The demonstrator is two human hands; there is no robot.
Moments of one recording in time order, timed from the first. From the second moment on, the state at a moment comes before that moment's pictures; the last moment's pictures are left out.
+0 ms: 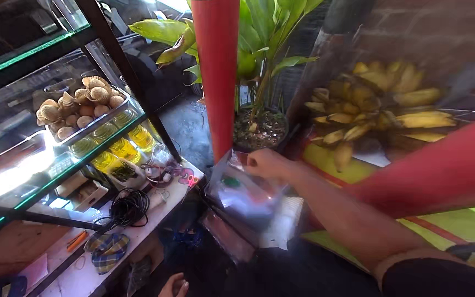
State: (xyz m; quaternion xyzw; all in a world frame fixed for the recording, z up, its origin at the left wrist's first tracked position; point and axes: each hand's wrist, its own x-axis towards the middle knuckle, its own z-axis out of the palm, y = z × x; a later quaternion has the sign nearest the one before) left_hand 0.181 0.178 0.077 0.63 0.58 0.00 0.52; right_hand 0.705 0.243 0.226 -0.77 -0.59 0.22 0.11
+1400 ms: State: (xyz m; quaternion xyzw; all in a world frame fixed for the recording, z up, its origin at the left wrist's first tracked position) left_hand 0.405 0.242 0.133 0.48 0.26 0.18 0.82; right_hand 0.631 0.084 0.223 -0.73 -0.44 0.30 0.42
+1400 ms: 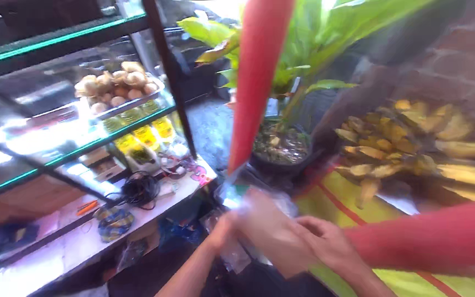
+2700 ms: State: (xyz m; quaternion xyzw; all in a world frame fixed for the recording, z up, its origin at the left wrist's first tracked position) left_hand -0.076 0.250 0.151 0.64 0.56 0.43 0.30; right_hand 0.111 0.301 0.181 -0.53 -0.62 0.53 0.24
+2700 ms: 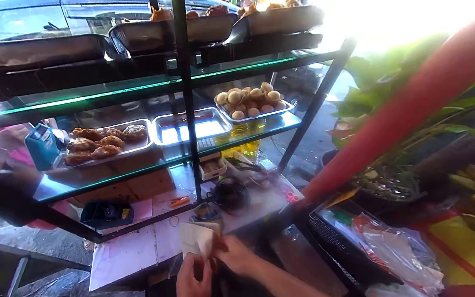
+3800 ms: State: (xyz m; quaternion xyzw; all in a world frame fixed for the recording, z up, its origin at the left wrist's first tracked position) left_hand -0.021 0.441 0.155 0.28 0.41 0.37 0.79; right_hand 0.228 0.505 0.130 -0.47 -0.74 0.43 0.20
